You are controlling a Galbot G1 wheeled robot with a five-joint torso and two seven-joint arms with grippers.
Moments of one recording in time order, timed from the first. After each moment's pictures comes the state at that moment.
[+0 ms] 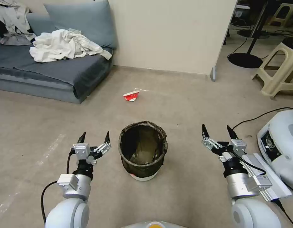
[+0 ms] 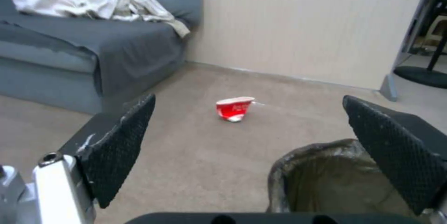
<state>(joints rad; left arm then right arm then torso) 1.64 -1.53 -0.63 -2.17 -0.20 0.04 0.09 -1.65 1.50 0.65 2.21 0.26 0.06 -0.12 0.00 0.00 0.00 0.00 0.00</state>
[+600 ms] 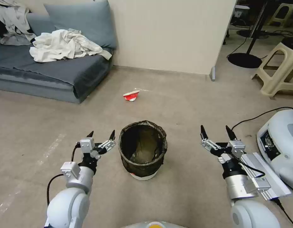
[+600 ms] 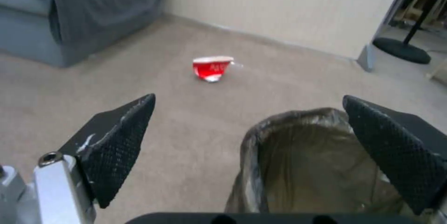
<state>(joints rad) 1.56 -1.43 -0.59 -2.17 -0.36 0.28 0.02 -1.67 1.51 0.64 2.21 0.21 0.08 -0.13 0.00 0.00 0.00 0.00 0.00</state>
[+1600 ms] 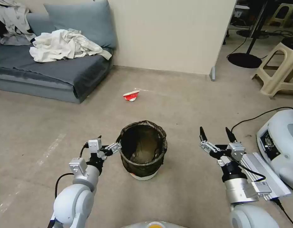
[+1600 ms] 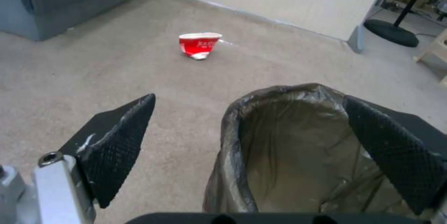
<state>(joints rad) 1.54 -1.41 -0.55 -2.16 -0.39 0.35 0.01 -1.70 1.53 0.63 2.25 0.21 0.08 -0.12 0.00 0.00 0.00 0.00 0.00</state>
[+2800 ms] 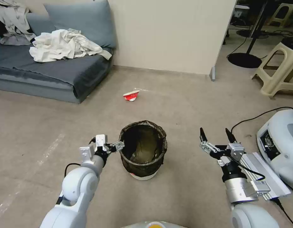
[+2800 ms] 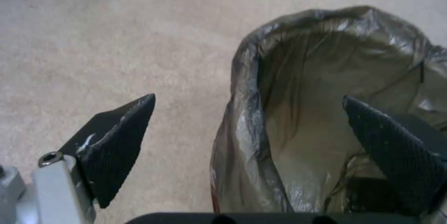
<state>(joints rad) 1.33 -1.32 -0.44 -2.01 -0.50 0.63 -0.18 -1.69 1.52 0.63 2.22 0.21 0.06 -0.11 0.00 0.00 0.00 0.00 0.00</state>
